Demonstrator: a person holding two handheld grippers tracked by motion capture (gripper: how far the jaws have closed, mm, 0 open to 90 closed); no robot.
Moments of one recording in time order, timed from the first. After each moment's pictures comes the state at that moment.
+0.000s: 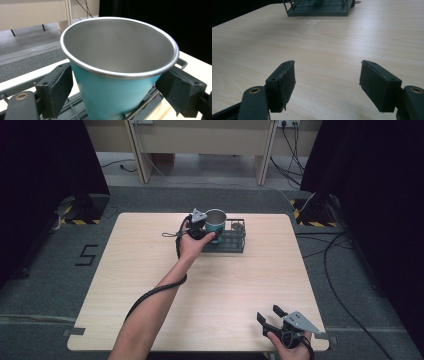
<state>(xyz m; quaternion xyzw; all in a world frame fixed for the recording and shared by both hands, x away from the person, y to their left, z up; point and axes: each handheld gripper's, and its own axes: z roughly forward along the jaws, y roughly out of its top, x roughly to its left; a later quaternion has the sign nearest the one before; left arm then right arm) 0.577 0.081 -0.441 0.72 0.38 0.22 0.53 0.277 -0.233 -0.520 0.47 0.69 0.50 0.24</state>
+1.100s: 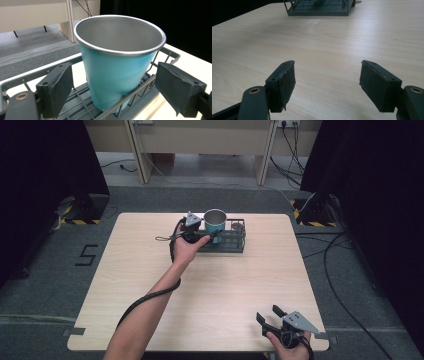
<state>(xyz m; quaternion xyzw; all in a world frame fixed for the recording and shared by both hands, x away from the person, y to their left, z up) 0.560 0.098 -0.439 0.72 0.38 0.23 0.53 0.276 -0.231 -0.520 0.47 0.69 0.50 0.24</state>
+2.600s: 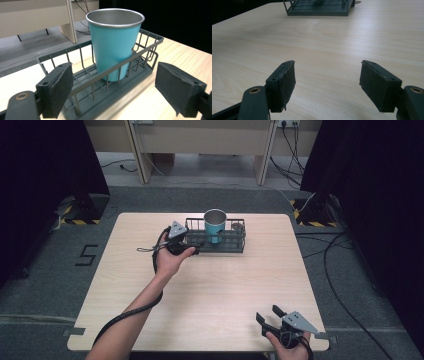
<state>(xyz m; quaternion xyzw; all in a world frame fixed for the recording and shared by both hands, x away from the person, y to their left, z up) 0.510 0.143 -0.436 0.73 0.36 0.24 0.53 0.276 -0.230 -0.520 0.47 0.69 0.50 0.24</state>
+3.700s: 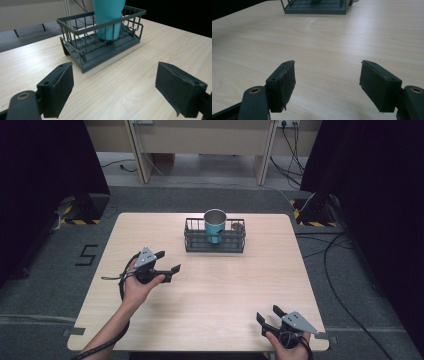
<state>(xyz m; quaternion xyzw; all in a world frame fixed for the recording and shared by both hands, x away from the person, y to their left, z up) 0.422 0.221 -0.461 0.74 0.35 0.23 0.53 0.276 -0.229 -0.521 0.48 0.69 0.49 0.24</state>
